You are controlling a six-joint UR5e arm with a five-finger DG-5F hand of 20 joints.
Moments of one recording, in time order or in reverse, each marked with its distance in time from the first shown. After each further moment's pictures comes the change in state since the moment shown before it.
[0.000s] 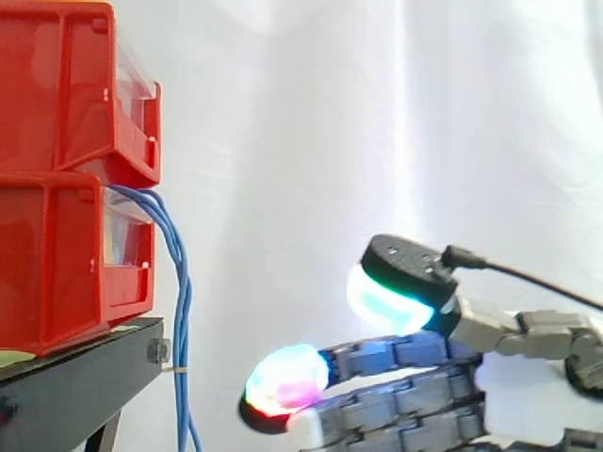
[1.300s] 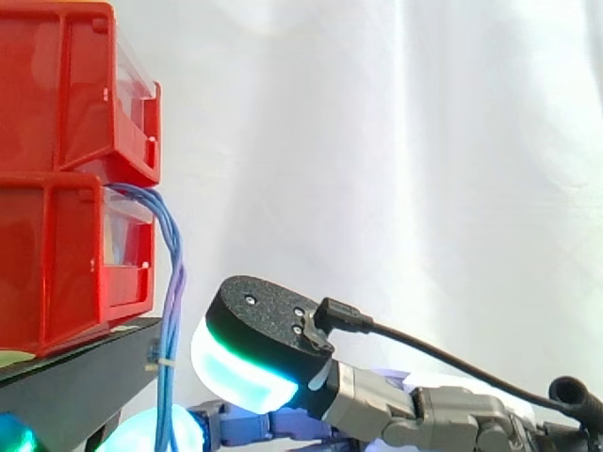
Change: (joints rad) arm 0.058 -0.202 0.261 0.029 -0.020 -0.003
